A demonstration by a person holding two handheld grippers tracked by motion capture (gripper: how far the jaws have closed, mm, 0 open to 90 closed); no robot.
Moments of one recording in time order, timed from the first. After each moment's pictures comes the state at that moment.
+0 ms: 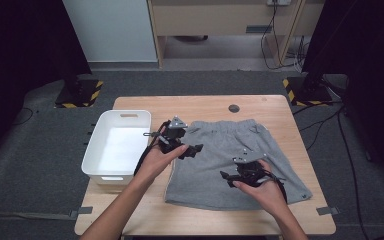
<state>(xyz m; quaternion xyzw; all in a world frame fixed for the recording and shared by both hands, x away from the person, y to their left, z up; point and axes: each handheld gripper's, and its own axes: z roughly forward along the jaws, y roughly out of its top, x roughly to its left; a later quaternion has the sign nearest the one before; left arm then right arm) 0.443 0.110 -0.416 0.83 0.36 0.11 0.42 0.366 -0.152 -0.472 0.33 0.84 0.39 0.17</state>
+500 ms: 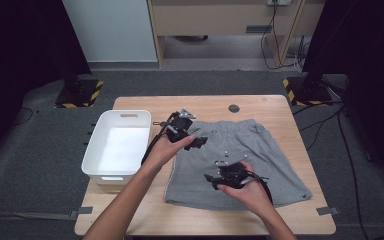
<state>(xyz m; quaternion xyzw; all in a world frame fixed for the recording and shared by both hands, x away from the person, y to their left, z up) 0.476 0.089 -0.418 0.85 0.35 0.12 0.38 0.362 -0.103 -0.472 0.29 0.86 0.40 0.15</state>
